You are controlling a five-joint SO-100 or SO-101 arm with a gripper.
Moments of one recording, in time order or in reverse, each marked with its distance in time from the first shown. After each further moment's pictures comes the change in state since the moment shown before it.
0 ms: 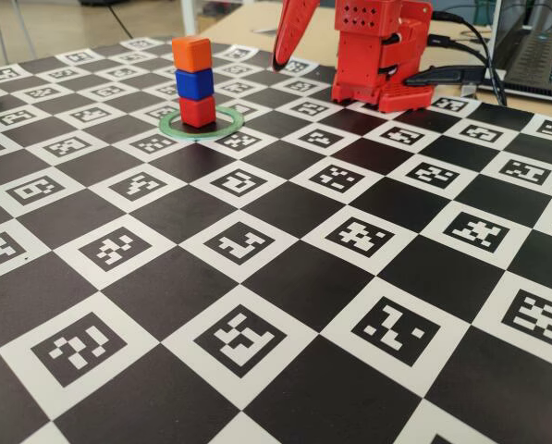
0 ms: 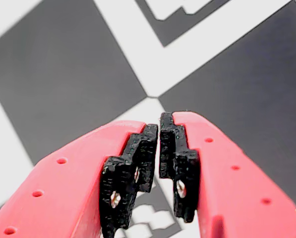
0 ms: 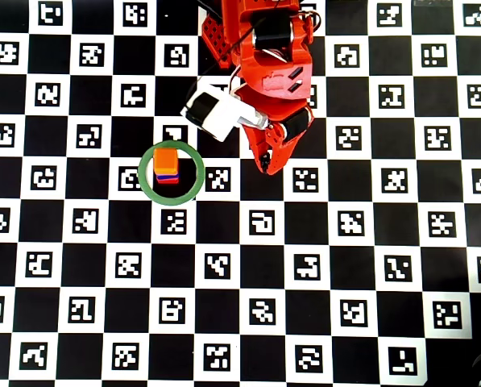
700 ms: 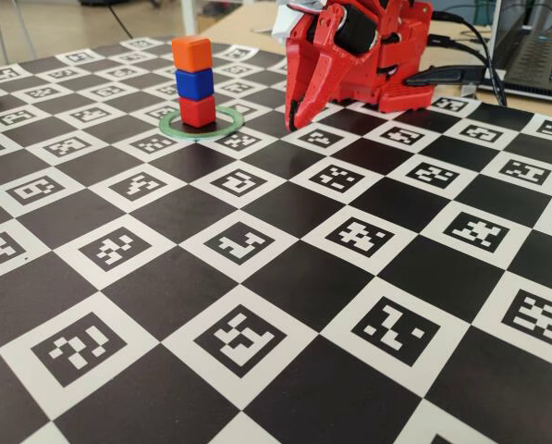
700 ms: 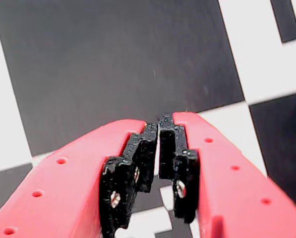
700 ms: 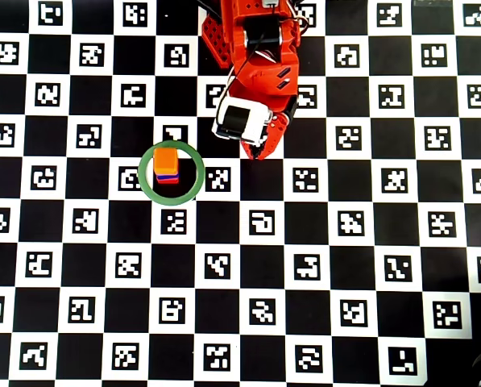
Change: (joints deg) arm 0.9 24.2 22.6 7.6 -19.2
